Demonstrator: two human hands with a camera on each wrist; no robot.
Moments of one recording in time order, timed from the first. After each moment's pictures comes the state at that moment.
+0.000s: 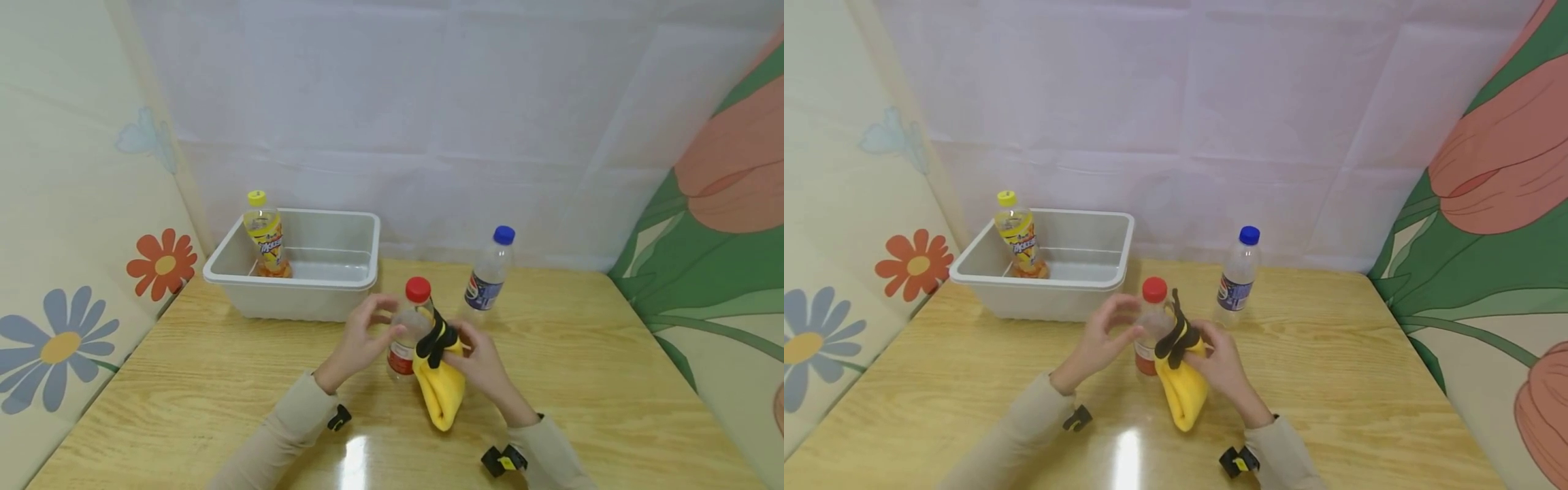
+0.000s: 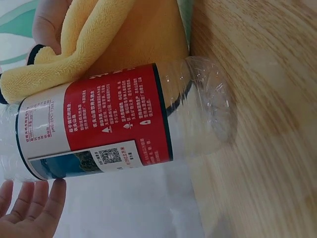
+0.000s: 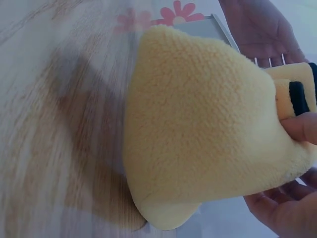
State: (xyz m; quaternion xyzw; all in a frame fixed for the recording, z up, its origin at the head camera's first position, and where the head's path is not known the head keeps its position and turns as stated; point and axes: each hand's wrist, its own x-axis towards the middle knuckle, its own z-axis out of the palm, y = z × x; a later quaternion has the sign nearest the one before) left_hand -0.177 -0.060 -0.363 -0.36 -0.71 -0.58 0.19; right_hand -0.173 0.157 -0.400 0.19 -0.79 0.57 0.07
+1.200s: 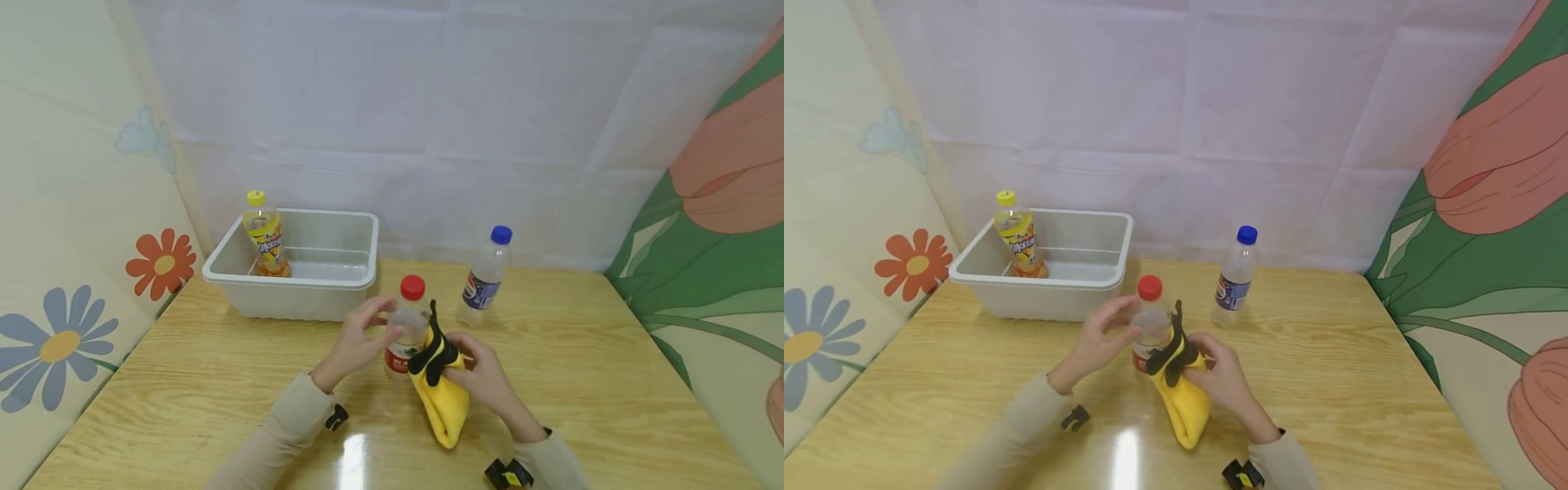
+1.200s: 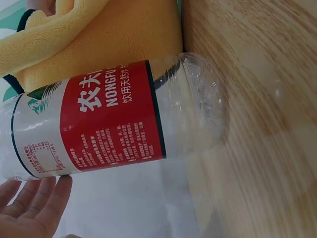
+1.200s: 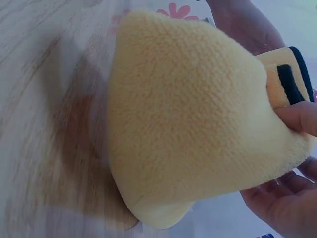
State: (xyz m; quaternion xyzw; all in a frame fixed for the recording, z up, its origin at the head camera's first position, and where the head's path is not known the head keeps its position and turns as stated) left_hand -0.178 -0.063 -0.371 -0.36 -0.71 -0.58 0.16; right_hand -0.154 0.163 -0.400 0.20 -0.82 0.54 0.06
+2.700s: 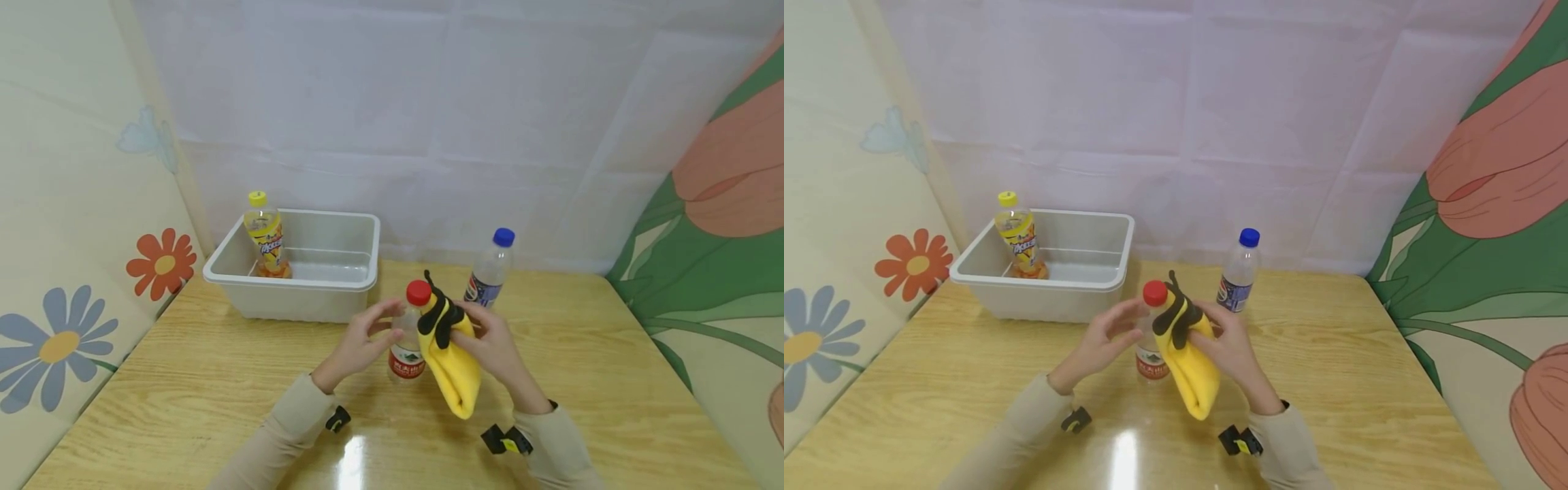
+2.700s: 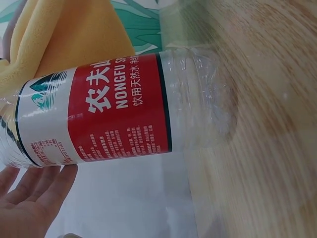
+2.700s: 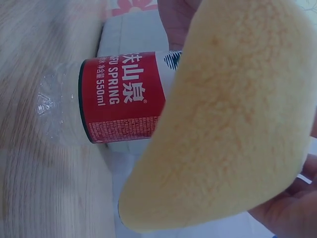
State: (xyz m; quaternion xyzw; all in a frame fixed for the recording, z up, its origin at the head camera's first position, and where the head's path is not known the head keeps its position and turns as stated) left_hand -0.196 -0.066 -0.395 -0.36 -0.69 -0.62 0.09; right_hand -0.176 0.162 -0.355 0.22 -0.81 0.53 0.10
